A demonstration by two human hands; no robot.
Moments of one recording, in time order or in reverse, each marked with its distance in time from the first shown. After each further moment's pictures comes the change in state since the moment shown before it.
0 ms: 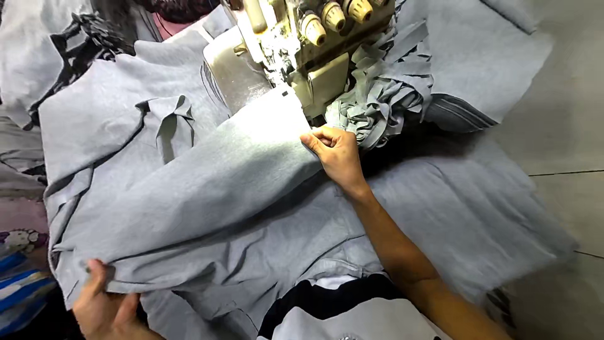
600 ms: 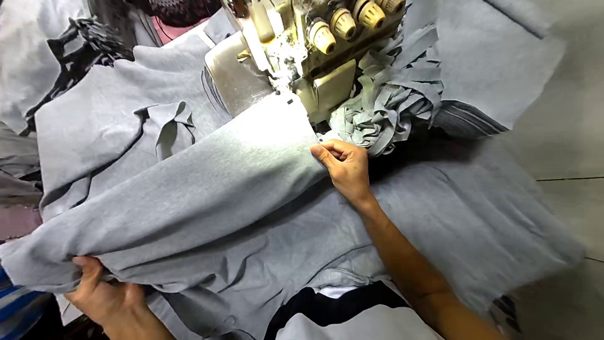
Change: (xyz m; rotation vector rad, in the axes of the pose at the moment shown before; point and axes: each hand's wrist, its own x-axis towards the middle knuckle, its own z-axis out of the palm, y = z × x) left_hand 0.044 -0.015 0.022 0.000 0.165 0.275; right_hand 0.007 0.013 0.004 -0.020 0.052 -0.103
